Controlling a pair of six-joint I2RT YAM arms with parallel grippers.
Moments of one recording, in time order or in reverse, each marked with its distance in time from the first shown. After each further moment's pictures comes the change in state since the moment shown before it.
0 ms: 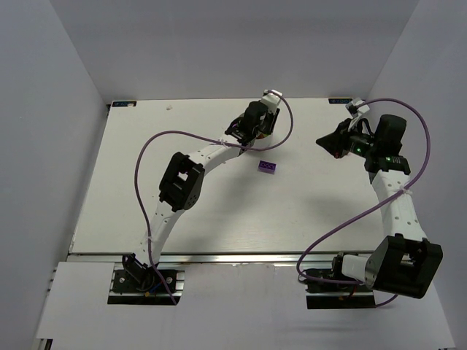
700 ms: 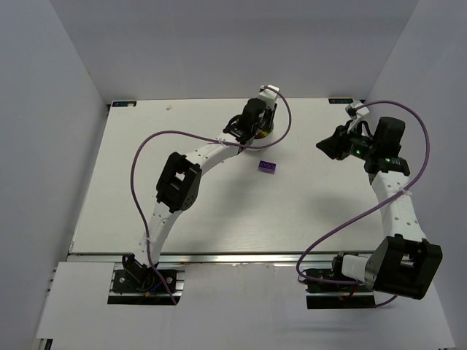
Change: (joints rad) left arm -0.005 -0.035 -0.017 -0.003 -0.043 -0.045; right arm -0.002 -0.008 -0.016 -0.024 0.037 -0.030
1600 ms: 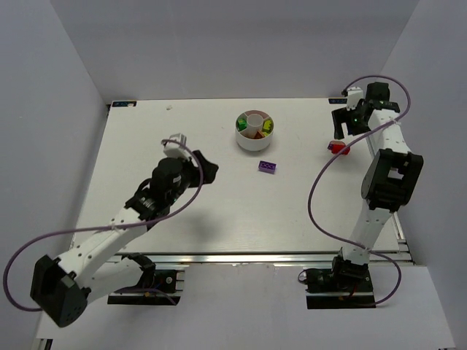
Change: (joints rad) left arm 0.056 -1.352 -1.274 -0.113 -0.010 -0.553; right arm -0.015 0.739 0.684 -0.465 0.639 -0.307
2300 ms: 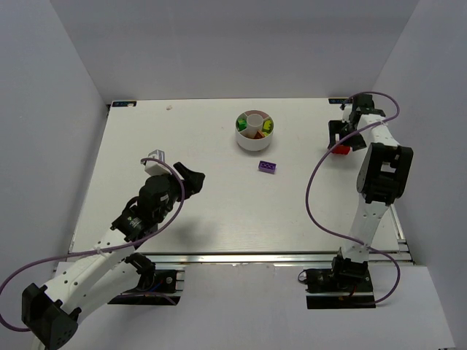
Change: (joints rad) left arm 0.000 -0.297 -0.212 -0.111 -0.113 -0.219; right arm 0.033 0.153 0.045 -0.035 0.223 0.276
